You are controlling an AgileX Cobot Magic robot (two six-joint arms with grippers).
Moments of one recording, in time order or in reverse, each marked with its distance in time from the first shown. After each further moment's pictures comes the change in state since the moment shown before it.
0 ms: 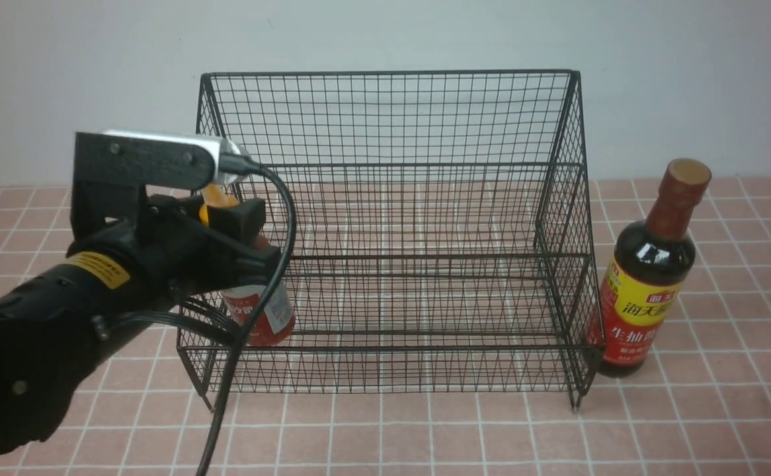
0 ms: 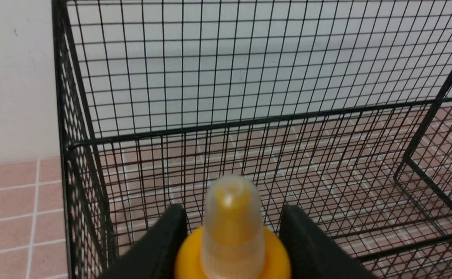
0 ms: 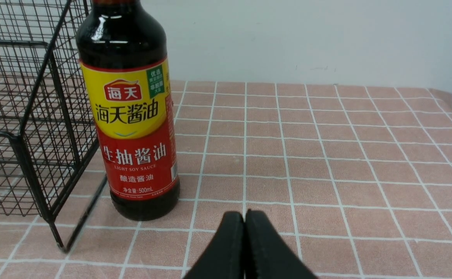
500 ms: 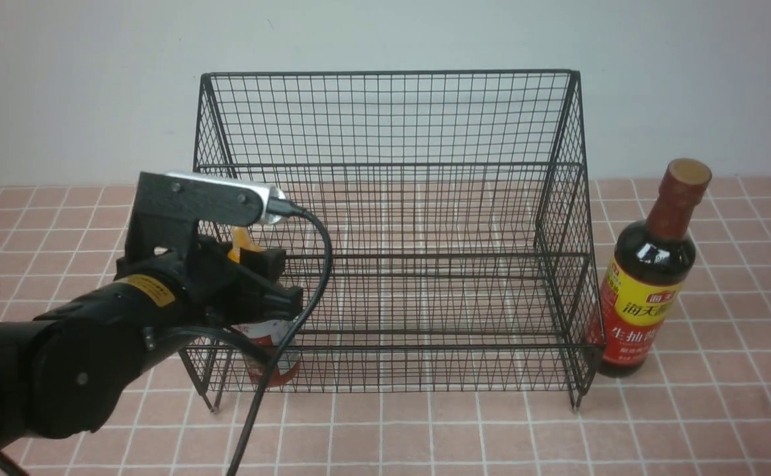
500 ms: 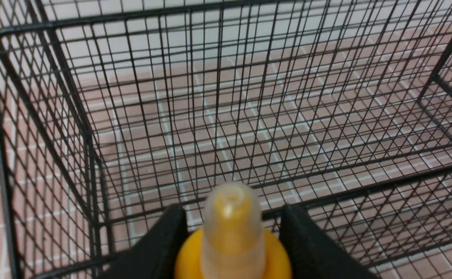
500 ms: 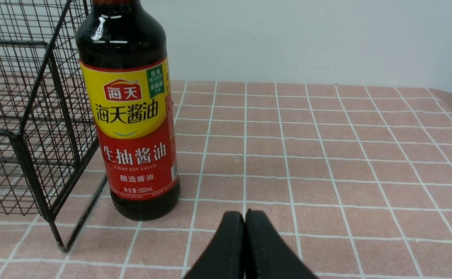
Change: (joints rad) right arm 0.000 0.000 0.000 0.000 0.000 0.000; left arm -0.004 0.131 -0.009 0.003 0.039 0.009
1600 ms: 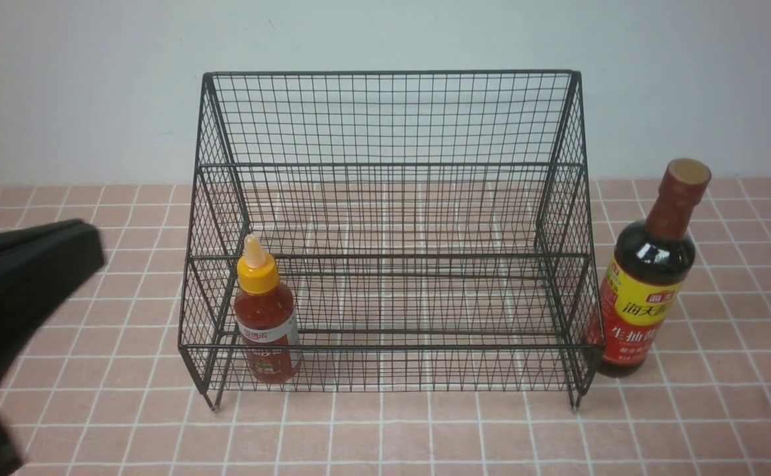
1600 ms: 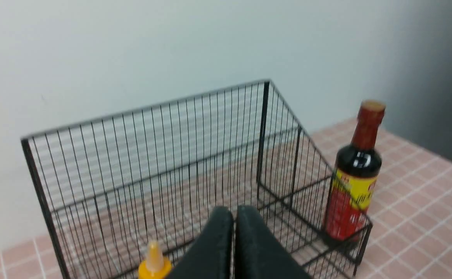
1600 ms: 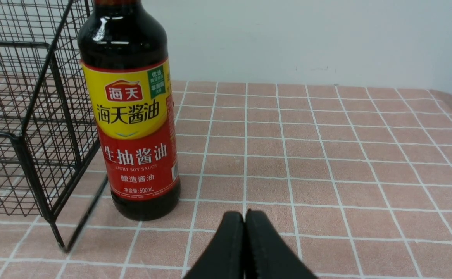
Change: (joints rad) right arm 0.000 0.000 0.000 0.000 0.000 0.000; left arm -0.001 -0.921 -0.048 0.001 0.638 0.109
